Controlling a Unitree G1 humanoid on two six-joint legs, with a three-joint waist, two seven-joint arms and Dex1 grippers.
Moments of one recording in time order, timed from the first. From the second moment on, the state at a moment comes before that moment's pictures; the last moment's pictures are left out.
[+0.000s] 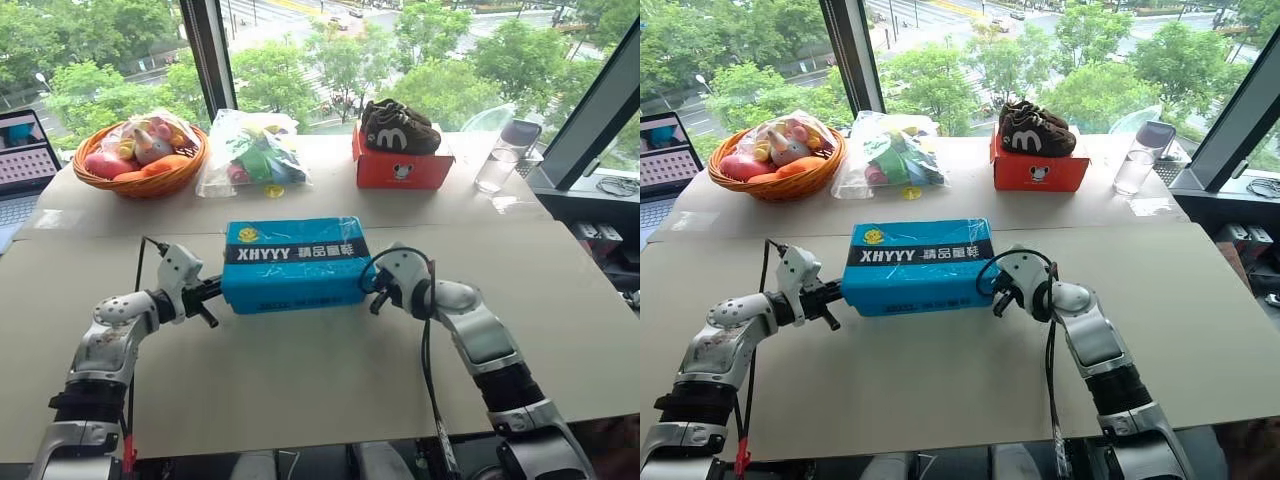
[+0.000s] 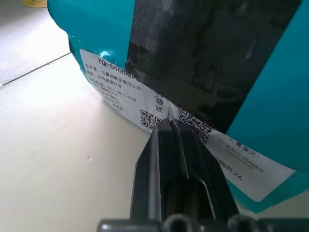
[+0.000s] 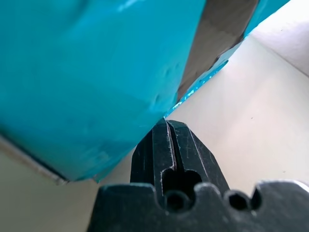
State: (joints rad) left arm -0.35 0.64 0.09 0.23 -0.31 0.26 -0.92; right arm -0.50 -0.40 0.18 0.03 -0.02 0.48 0.69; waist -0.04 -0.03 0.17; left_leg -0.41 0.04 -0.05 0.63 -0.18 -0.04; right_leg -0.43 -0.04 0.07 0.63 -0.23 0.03
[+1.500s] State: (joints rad) left arm 0.36 0.70 0.56 -0.41 -0.75 0.35 -1.06; right arm -0.28 -0.25 0.21 -0.49 0.29 1.00 0.45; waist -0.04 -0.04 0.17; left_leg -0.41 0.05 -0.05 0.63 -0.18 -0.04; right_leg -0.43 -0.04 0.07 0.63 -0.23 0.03
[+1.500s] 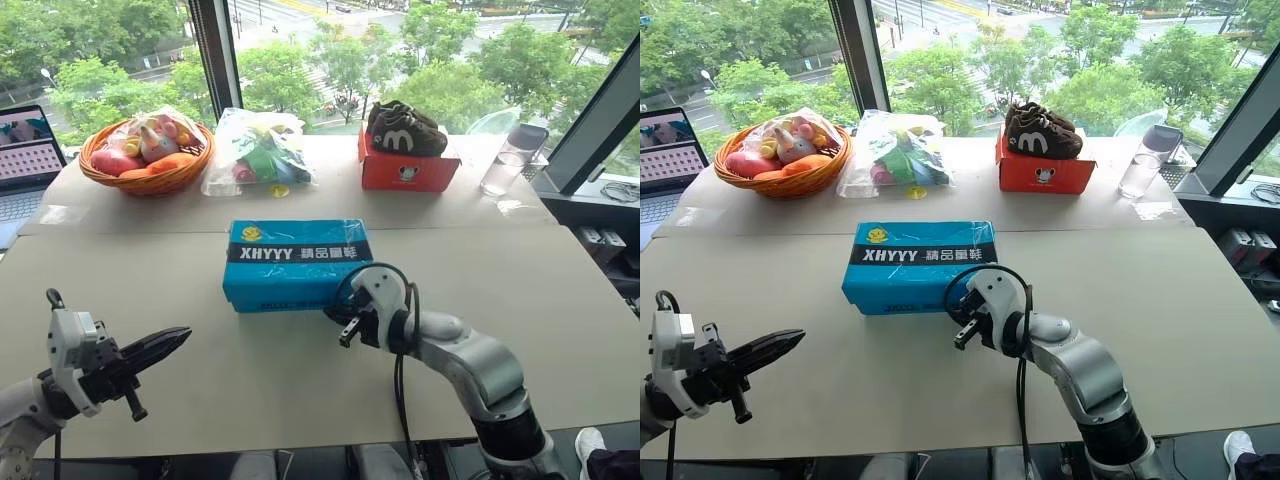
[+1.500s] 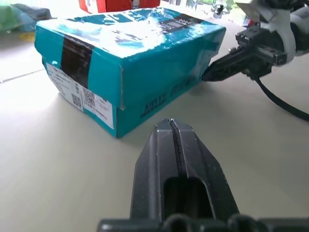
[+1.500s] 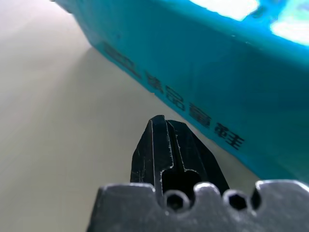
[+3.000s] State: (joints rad) left arm 0.24 0.71 0.44 -0.39 -0.71 0.38 -0.97; right arm -1.10 -0.16 0.10 0.22 0.23 0.49 0.41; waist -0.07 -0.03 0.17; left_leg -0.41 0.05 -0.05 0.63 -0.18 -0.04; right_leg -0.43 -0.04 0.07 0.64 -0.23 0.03
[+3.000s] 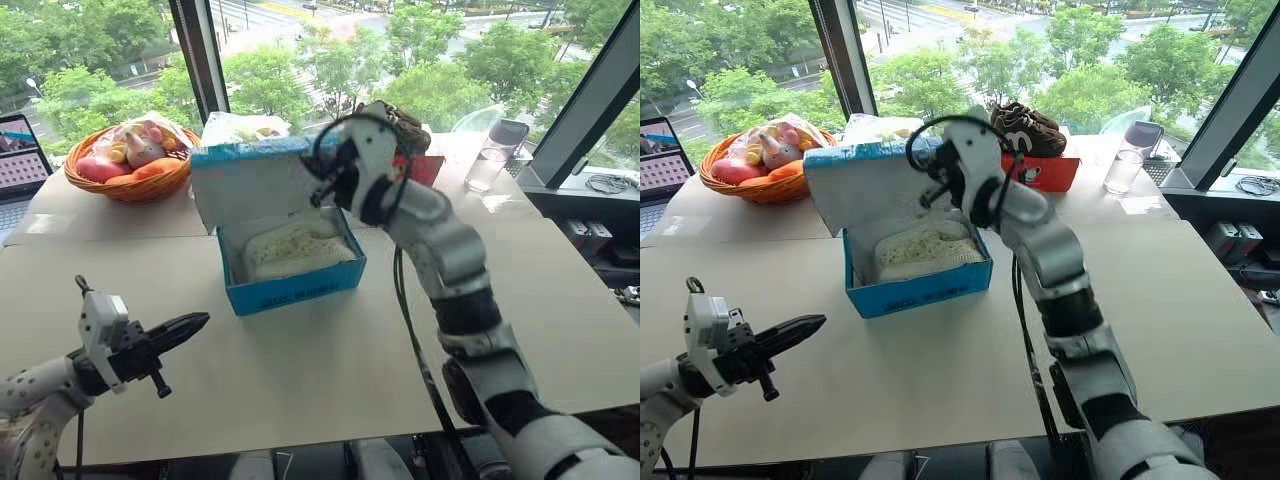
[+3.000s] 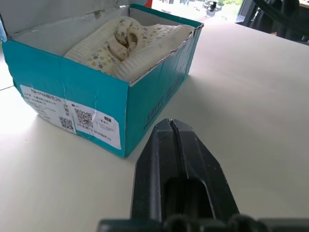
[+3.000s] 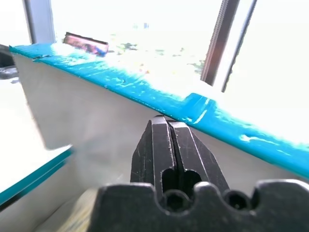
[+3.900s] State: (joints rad) left arm -0.07 0.93 0.53 -0.26 -0.89 0.55 -1.04; right arm -1.09 -0.40 0.32 0.19 0.20 0.66 0.93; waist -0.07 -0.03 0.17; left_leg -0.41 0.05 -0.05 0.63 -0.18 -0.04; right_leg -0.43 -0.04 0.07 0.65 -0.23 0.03
